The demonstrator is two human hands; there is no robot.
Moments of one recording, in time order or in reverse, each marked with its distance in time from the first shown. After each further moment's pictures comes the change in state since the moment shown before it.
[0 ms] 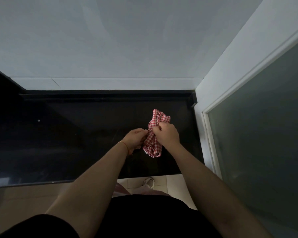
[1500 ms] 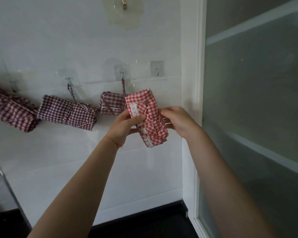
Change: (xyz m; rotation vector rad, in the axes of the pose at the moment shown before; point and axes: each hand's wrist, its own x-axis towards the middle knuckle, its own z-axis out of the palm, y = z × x) left_hand -0.301 0.357 0.028 0.111 -0.038 1.208; right_hand -0.114 -0.197 -0.403 0.871 0.322 -0.600
